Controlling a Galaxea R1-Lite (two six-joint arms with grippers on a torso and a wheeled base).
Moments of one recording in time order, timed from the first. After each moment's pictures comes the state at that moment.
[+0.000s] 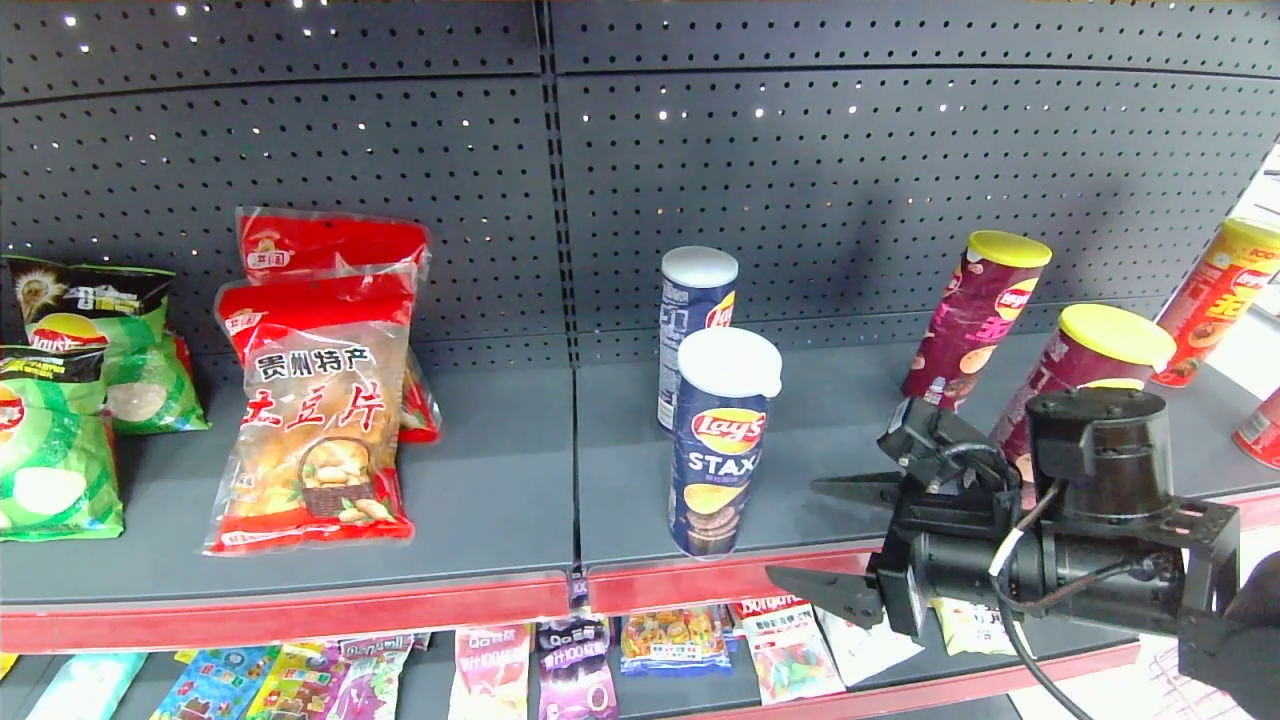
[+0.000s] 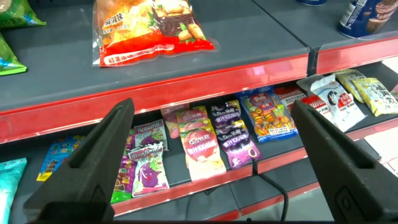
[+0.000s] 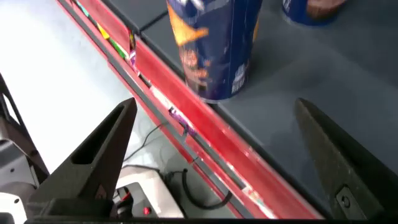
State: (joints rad) left arm -0.24 0.10 0.00 0.01 0.03 0.00; right arm 0.49 1.66 -0.48 -0.70 0.40 -0.19
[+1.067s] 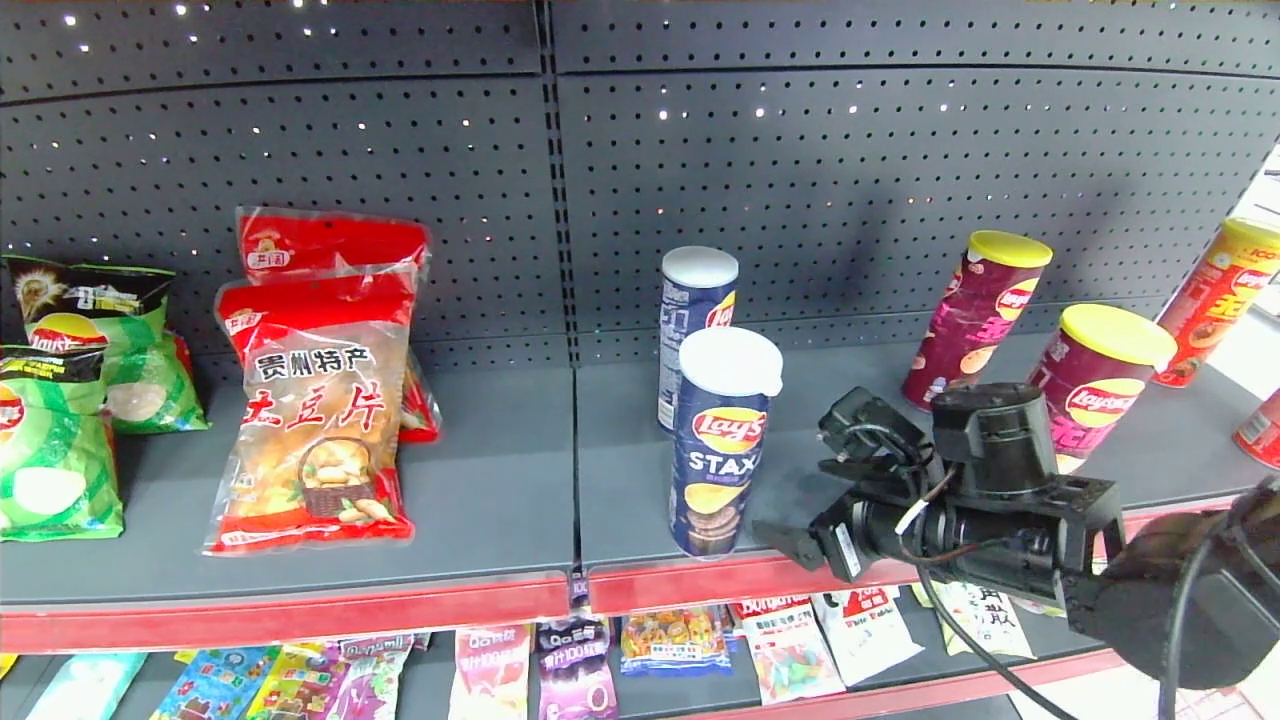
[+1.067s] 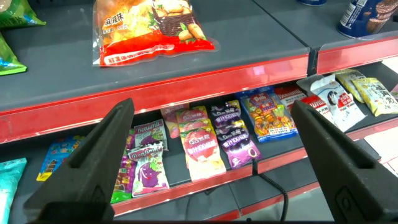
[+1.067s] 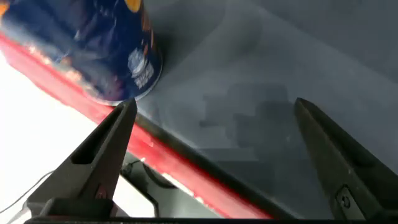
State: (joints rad) left arm -0.24 0.10 0.00 0.01 0.03 0.00; right arm 0.51 1.82 -0.60 -0.69 0.06 -0.18
